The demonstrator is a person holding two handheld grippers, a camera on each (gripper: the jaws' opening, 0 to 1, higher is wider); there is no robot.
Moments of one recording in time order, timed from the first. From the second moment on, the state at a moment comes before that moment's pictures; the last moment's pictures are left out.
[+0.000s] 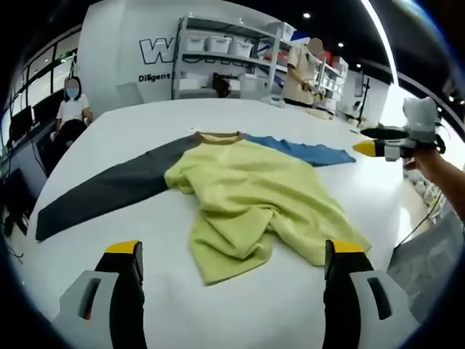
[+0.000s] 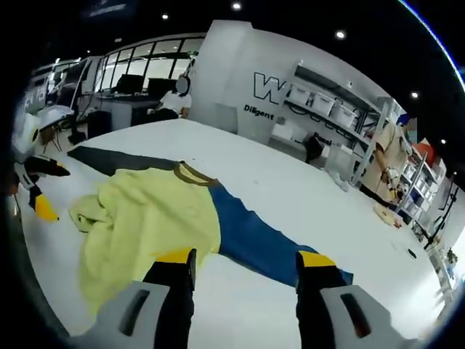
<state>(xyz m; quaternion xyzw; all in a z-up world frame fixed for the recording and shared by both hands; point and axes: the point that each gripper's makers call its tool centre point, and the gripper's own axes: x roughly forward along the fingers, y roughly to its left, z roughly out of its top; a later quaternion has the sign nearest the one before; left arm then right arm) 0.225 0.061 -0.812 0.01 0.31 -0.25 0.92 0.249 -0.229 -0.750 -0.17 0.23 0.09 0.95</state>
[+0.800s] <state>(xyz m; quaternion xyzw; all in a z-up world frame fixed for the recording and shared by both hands) 0.208 0.054 -0.806 0.01 0.32 -0.27 0.91 0.193 -0.134 -0.763 -0.20 0.24 0.21 0.93</state>
